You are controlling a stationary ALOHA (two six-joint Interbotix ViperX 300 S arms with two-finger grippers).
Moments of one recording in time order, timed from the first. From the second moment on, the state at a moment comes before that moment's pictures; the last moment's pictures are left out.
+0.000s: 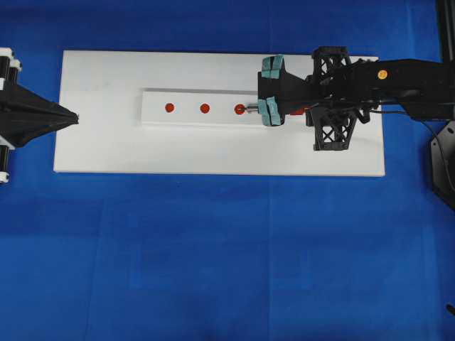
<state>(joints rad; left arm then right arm) -0.01 -0.98 1.22 0.00 -0.30 -0.01 -0.17 -0.05 0.61 -0.22 0.81 0.11</state>
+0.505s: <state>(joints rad) -0.01 -0.98 1.22 0.00 -0.30 -0.01 -0.17 -0.17 0.55 -0.23 0.93 0.11</state>
